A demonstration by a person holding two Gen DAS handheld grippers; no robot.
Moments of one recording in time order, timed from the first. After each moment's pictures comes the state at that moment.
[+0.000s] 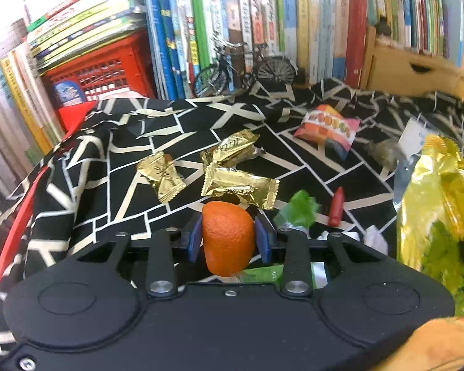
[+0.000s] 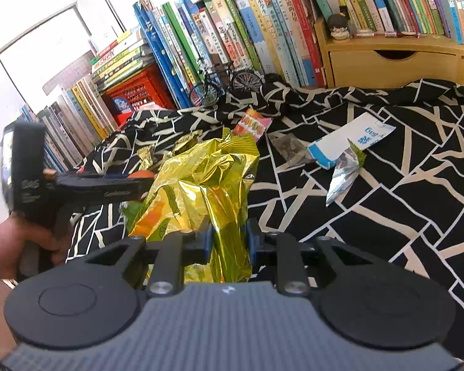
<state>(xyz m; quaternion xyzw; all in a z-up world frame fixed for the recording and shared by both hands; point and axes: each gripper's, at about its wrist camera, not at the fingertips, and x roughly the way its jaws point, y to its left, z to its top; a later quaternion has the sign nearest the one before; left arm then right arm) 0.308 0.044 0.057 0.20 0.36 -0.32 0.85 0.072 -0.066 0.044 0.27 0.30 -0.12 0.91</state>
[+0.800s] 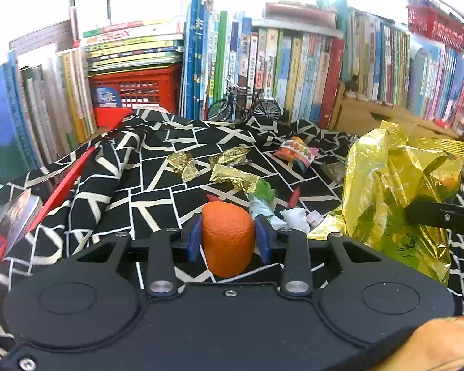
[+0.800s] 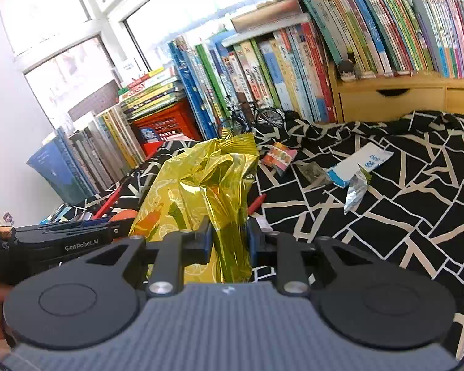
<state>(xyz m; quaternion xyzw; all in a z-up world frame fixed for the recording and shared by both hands) 0.224 0.155 0.128 0.11 0.33 -0.34 0.87 0.032 -0.008 0.099 0.26 0.23 -0.13 0.93</state>
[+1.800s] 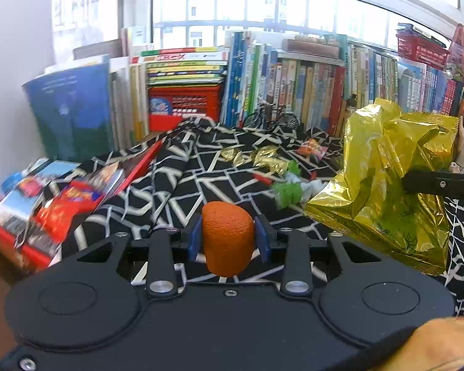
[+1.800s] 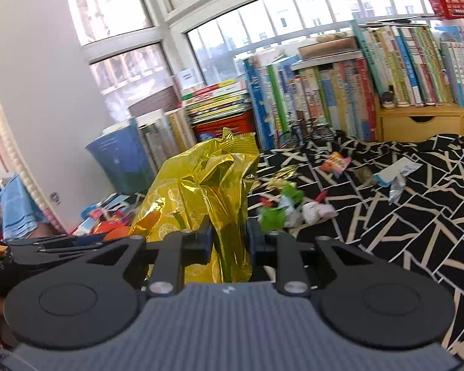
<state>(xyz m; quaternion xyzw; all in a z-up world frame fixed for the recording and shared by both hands) 0.148 0.332 0.158 0.09 0.28 -0.33 0.90 -0.015 0.124 0.140 0.22 0.19 -0.10 0.95</state>
